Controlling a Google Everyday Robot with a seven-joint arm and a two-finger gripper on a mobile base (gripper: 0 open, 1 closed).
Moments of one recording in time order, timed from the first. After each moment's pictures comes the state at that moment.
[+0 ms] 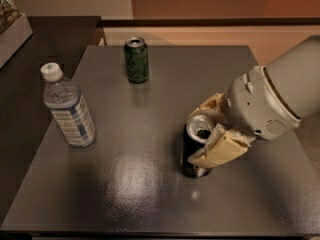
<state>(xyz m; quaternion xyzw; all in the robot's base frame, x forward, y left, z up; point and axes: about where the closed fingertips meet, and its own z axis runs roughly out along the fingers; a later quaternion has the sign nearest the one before) 0.361 -0.073 0.920 -0.65 0.68 0.20 0.27</state>
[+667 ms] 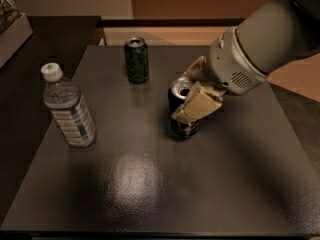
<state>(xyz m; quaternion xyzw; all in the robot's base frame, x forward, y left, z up) 0.438 -0.052 0.944 -0.63 0.71 0.16 0.29</state>
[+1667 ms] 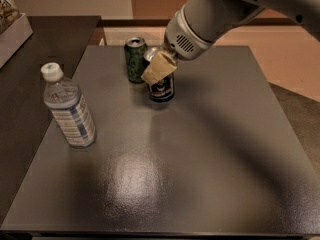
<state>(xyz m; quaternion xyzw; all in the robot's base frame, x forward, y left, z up) 0.545 -0.003 0.948 -0.53 0.78 0.13 0.30</state>
